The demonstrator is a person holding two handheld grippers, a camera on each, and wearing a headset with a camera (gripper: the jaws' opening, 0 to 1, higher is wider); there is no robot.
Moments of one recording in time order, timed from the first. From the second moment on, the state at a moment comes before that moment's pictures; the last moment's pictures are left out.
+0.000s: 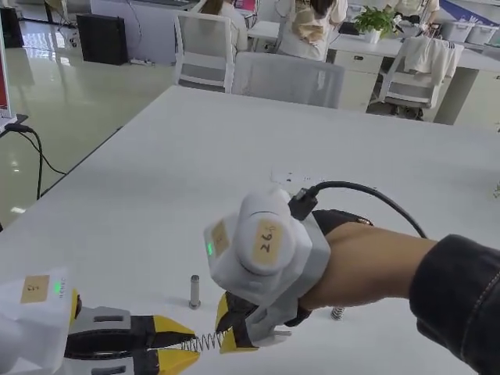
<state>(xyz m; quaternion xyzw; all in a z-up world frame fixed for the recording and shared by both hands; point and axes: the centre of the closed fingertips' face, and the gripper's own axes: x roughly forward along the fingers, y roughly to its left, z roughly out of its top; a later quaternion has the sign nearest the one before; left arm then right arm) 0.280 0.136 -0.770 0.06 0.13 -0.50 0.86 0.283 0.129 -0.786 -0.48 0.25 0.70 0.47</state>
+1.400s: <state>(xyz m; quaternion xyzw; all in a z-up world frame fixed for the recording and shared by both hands) 0.279 0.133 -0.773 0.06 0.13 -0.50 0.86 0.263 0.160 -0.745 -0.45 0.20 0.72 0.49</state>
